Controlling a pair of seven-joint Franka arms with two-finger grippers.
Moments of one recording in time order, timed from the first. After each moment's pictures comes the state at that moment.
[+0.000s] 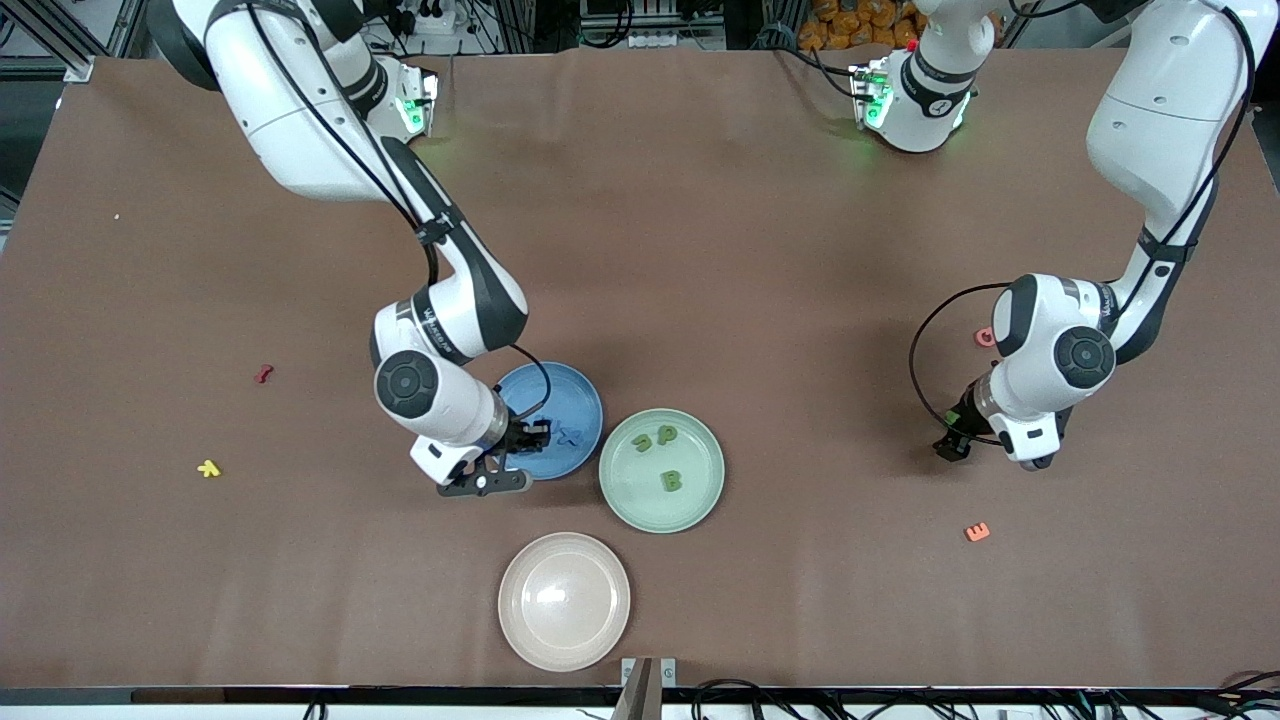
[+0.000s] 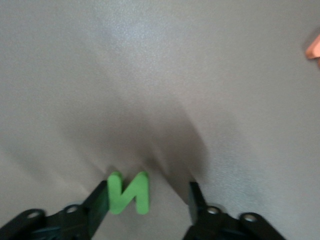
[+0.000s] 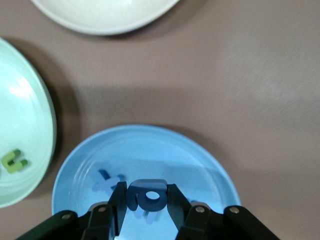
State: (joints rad) left arm 0.20 0.61 -0.26 -1.96 0.23 2.57 -1.22; right arm 0.38 0.78 0.08 -1.45 0.12 2.27 0.28
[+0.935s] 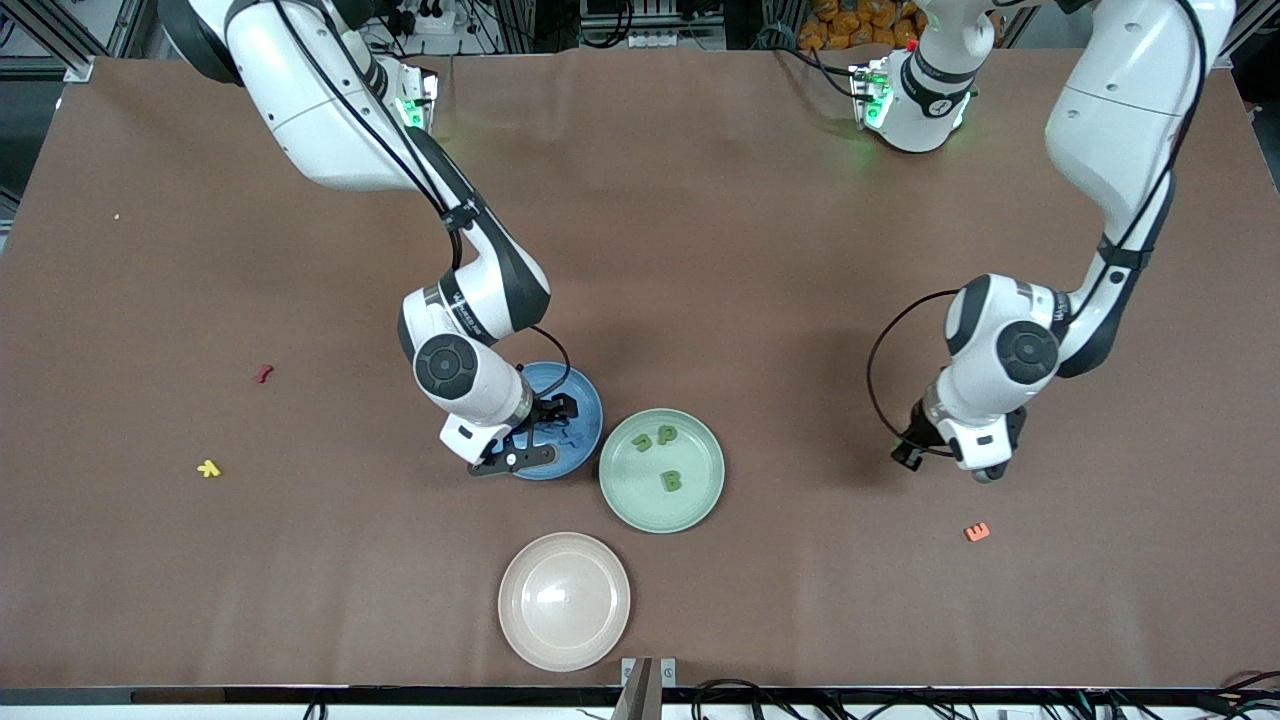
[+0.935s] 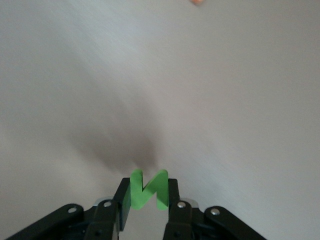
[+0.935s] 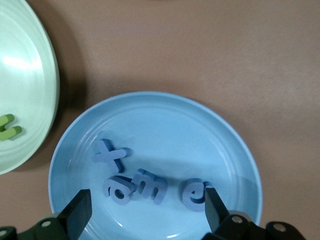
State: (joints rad) left arm 0.04 0.61 -0.27 -1.87 0.23 2.58 -1.36; right arm 0.43 0.75 0.07 -1.50 0.09 2.27 0.26
